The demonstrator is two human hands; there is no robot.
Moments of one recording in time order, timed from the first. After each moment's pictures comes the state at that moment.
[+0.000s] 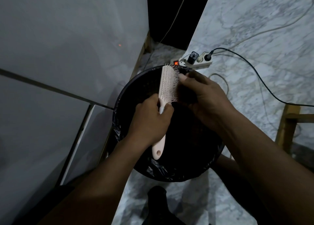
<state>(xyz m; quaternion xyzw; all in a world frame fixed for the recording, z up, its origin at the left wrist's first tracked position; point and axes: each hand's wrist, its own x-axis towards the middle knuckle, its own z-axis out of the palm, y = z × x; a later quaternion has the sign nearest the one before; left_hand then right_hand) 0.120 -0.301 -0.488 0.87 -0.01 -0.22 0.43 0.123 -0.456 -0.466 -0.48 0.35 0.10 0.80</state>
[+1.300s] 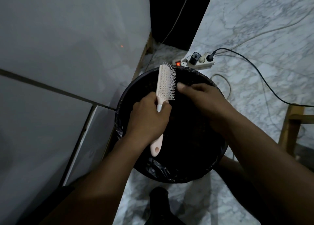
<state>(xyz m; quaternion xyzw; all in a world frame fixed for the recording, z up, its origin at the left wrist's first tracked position) 0.128 -0.295 -0.484 0.90 0.01 -0.21 0.39 0.121 -0.460 -0.473 -0.67 0.37 0.19 0.61</state>
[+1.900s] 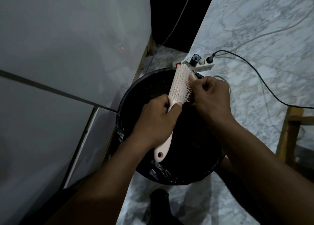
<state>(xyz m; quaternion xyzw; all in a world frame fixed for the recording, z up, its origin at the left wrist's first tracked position) 0.126 -0.303 -0.475 0.83 -0.03 -0.27 0.50 0.125 -0.449 -0.479 -0.77 0.33 -0.02 0.54</state>
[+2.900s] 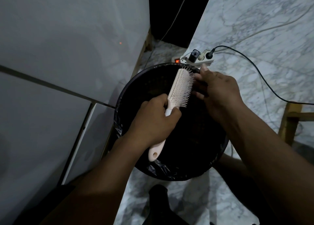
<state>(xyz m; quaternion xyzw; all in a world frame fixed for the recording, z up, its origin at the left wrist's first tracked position) 0.123 -0.297 -0.479 0.87 -0.08 -0.26 0.41 0.133 -0.471 -0.480 -0.56 0.42 0.00 0.72</state>
